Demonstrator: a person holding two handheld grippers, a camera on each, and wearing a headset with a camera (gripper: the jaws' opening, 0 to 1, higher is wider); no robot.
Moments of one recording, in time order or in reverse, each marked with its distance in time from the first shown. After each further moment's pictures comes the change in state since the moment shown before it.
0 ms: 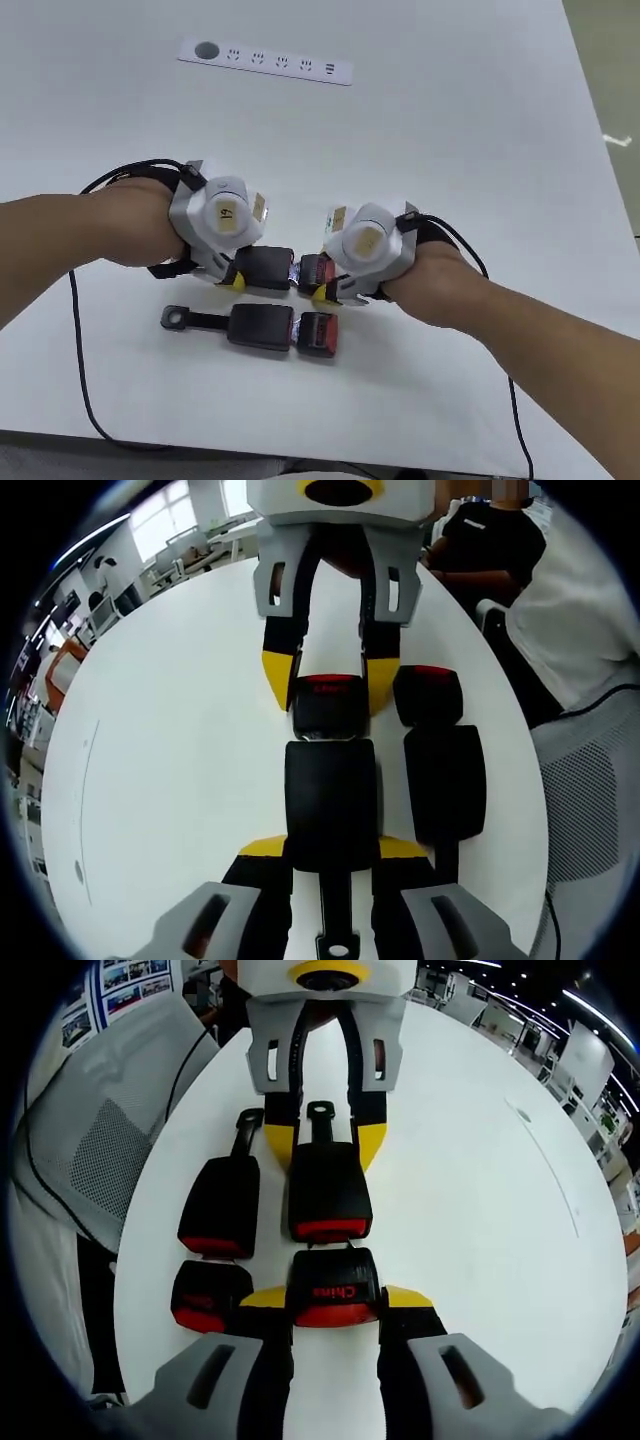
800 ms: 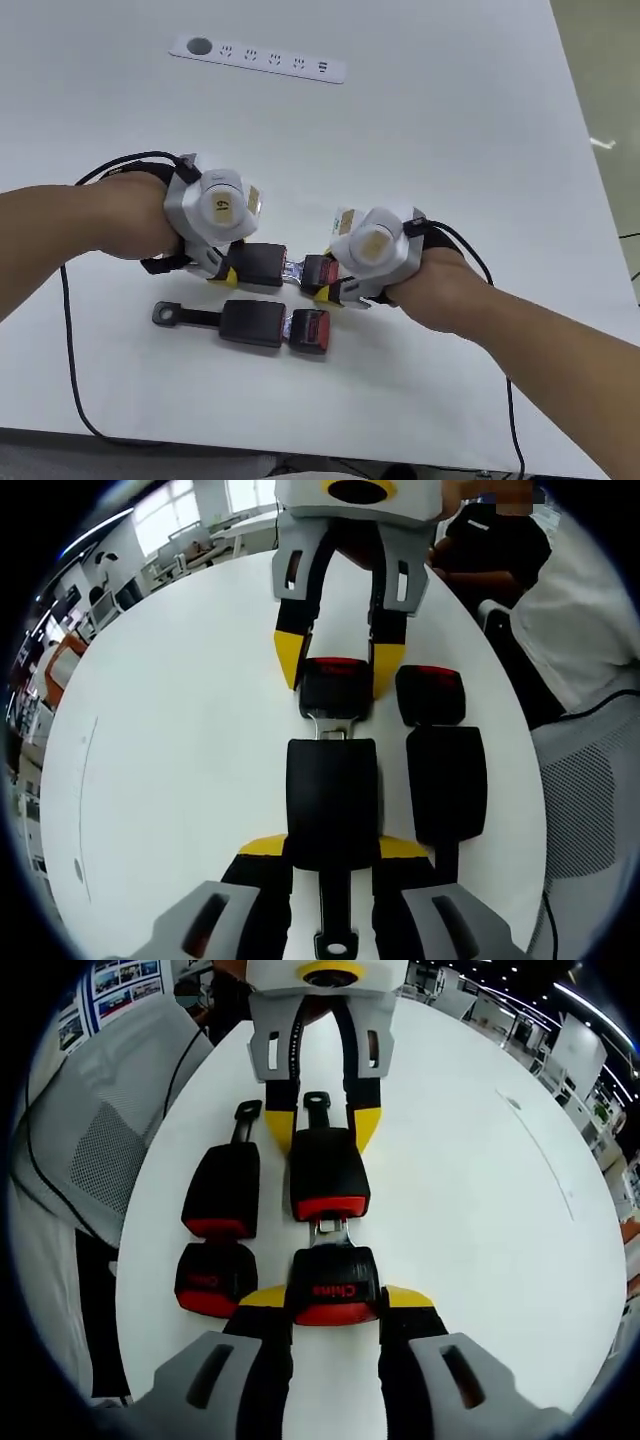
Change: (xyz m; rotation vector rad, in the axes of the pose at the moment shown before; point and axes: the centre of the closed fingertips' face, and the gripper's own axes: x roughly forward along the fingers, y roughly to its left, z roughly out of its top) left arm 0.000 -0.001 0.001 0.006 0.037 -0.009; right arm -0.010 0.003 -0.011 0.025 0.019 -0.018
